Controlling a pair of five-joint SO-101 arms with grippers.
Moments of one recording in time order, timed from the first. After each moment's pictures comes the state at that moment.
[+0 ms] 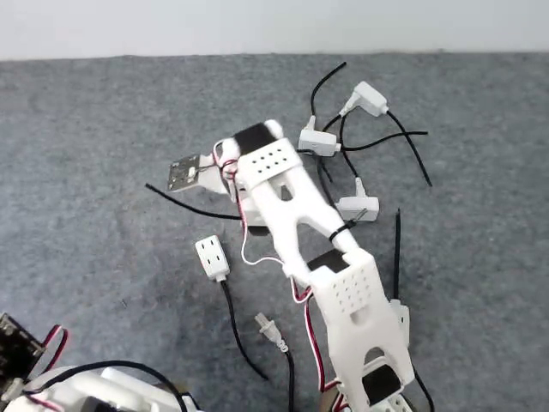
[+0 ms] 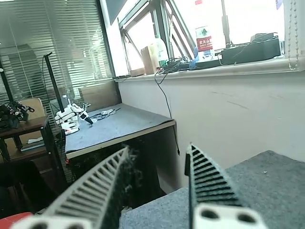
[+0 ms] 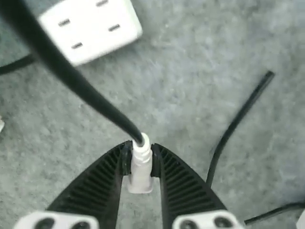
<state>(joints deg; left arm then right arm) -73.2 -95.9 43.9 56.8 -3.3 -32.2 45.1 -44.9 99.9 58.7</state>
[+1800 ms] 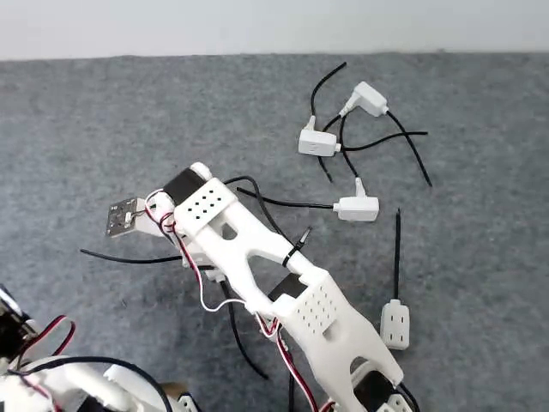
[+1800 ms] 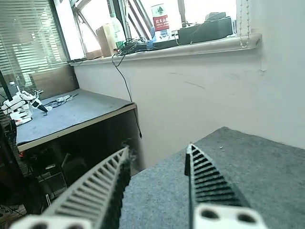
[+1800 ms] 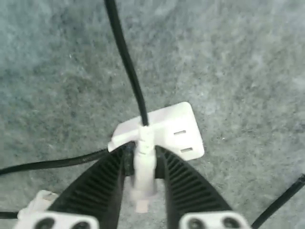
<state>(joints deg) -63.8 -95.9 50.3 56.8 -3.3 -49.0 51.3 -46.3 96.4 45.5</state>
